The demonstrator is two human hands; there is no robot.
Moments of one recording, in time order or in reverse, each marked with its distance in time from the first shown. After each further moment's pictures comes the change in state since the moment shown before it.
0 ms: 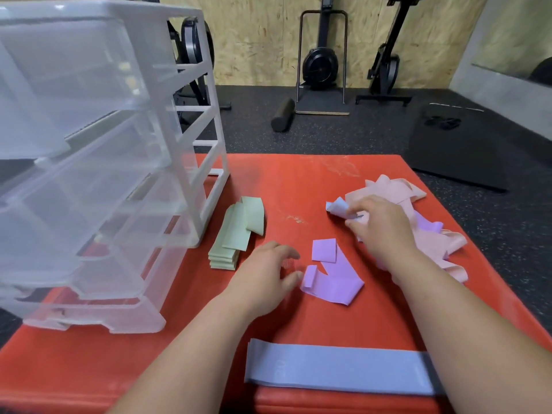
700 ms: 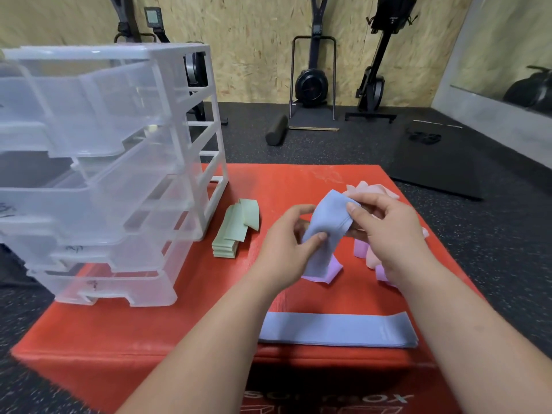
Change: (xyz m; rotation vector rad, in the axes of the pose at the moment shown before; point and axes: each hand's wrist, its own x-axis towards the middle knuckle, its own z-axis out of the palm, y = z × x) left_hand -0.024 0.102 -0.029 -0.598 0.202 0.022; right_hand -0.092 -0.070 -0.091 1.003 0.095 0.218
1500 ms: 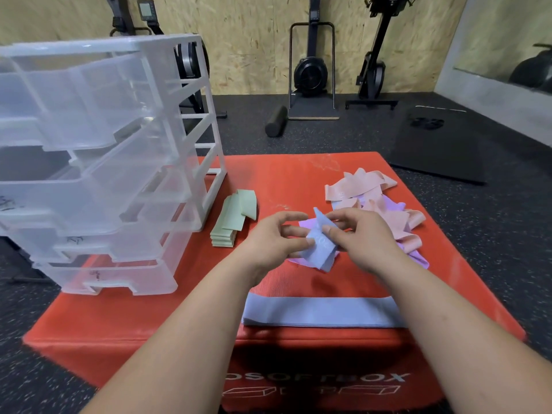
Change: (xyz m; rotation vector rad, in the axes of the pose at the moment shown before) left_hand -0.008 -0.003 -0.015 -0.316 -0.218 -0.389; right_hand -0.011 0.044 -0.007 -0.469 -0.198 0.040
